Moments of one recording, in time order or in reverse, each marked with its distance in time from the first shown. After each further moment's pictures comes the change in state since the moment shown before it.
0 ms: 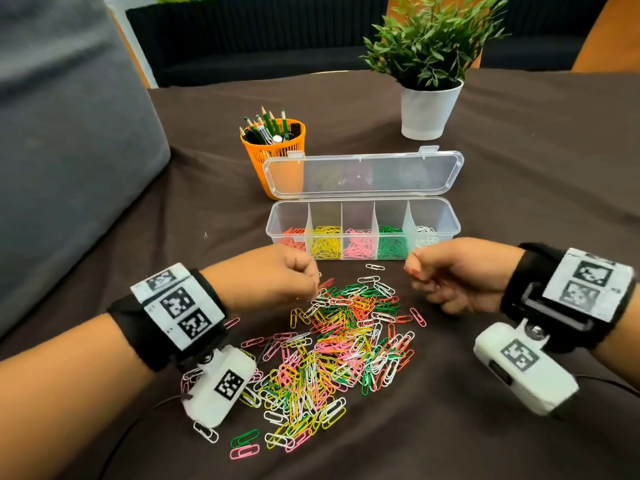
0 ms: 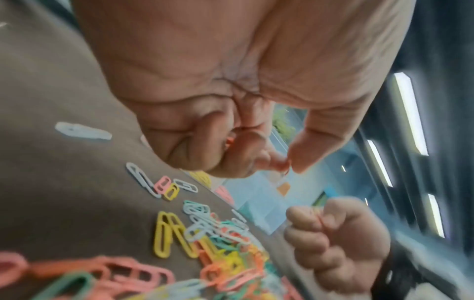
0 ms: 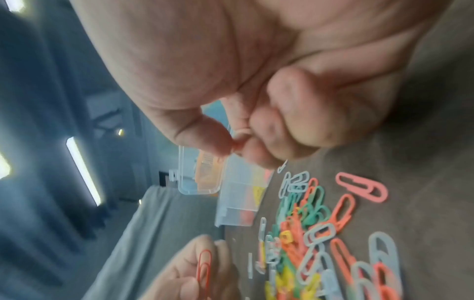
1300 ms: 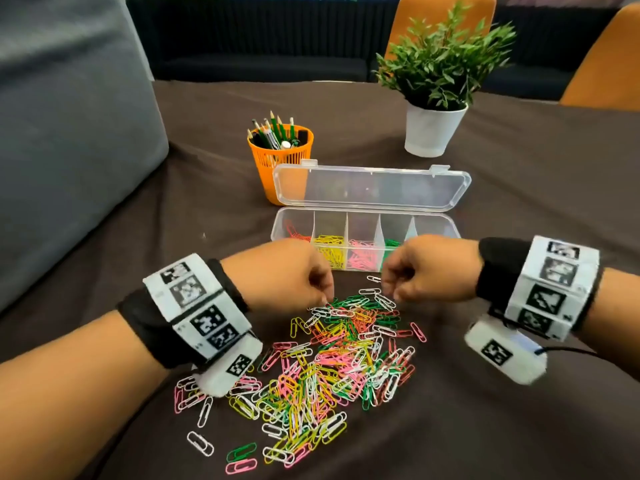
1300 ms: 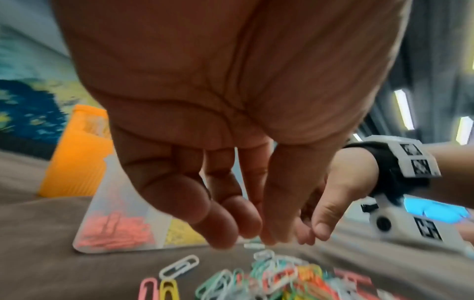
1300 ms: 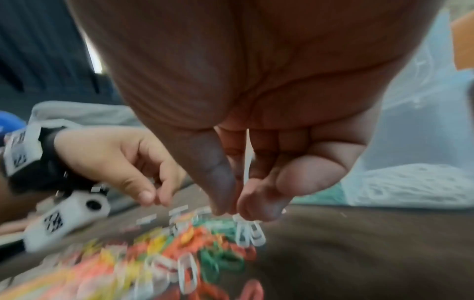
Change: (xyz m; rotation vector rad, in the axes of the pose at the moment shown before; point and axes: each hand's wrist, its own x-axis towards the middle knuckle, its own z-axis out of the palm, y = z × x) left_hand 0.009 0.018 -0.010 0.607 0.032 0.105; right_hand 0.007 -0.046 0.024 -1.270 0.107 -0.271
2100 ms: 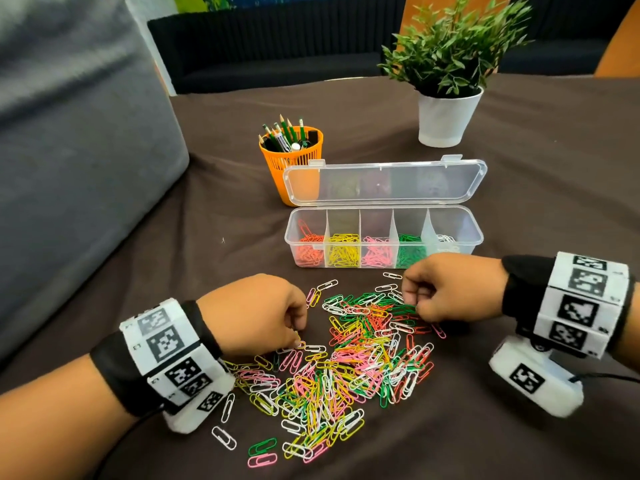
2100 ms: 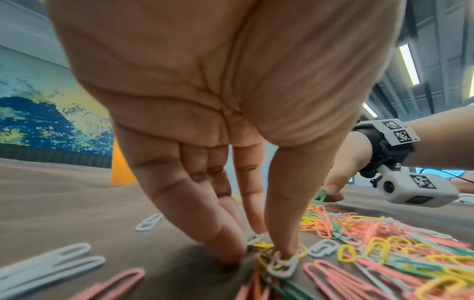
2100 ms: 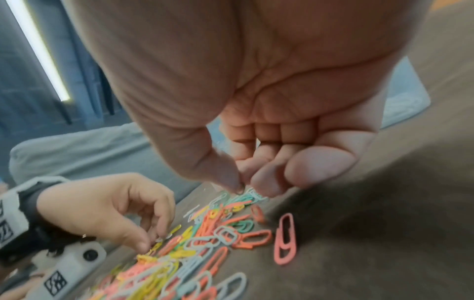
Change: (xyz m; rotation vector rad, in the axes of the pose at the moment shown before) left_hand -0.040 -0.022 0.022 0.169 -0.071 -0.166; right_hand -0.004 0.015 0.030 0.191 -0.012 0.006
